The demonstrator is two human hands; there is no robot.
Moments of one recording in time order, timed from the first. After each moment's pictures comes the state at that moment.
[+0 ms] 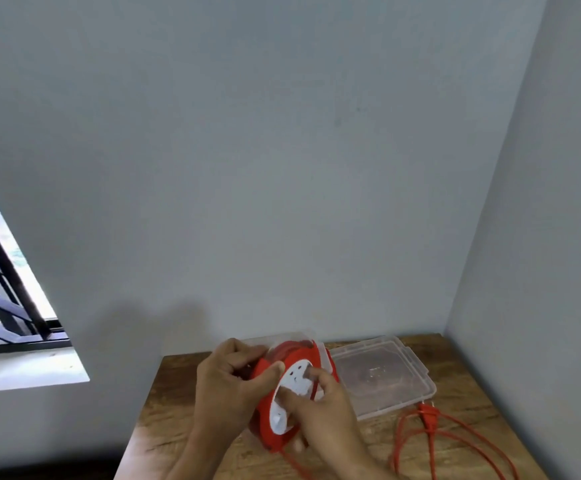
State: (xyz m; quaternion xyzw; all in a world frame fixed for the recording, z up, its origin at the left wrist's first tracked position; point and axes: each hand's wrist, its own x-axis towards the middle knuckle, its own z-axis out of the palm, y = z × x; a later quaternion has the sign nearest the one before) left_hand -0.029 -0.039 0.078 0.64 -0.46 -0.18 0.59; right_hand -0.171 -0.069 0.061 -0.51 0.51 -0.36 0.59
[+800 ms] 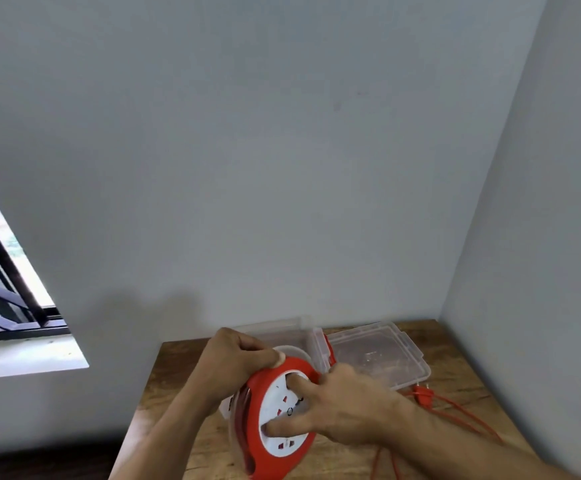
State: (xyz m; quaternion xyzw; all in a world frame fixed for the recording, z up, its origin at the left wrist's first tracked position) left_hand -0.012 -0.045 0.103 0.68 -0.50 -0.35 0.41; right_hand -0.217 -0.113 0.057 -0.98 0.02 -0.08 -0.17
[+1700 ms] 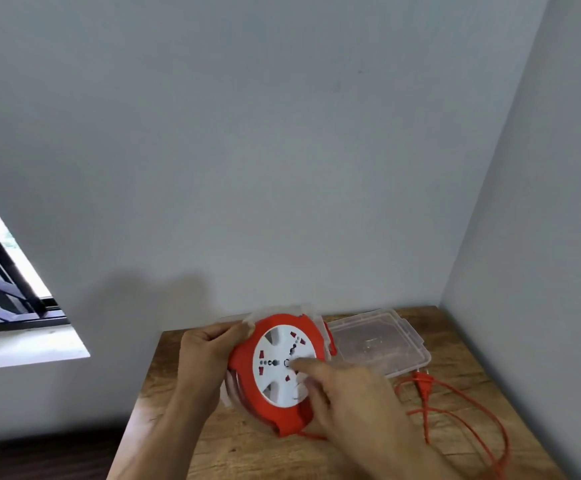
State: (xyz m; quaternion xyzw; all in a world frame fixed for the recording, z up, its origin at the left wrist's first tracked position) left_hand -0.009 -0.042 0.079 0.61 -0.30 -0.36 0.64; right_hand -0.219 -0.056 0.079 -0.89 0.38 -0.23 0.09
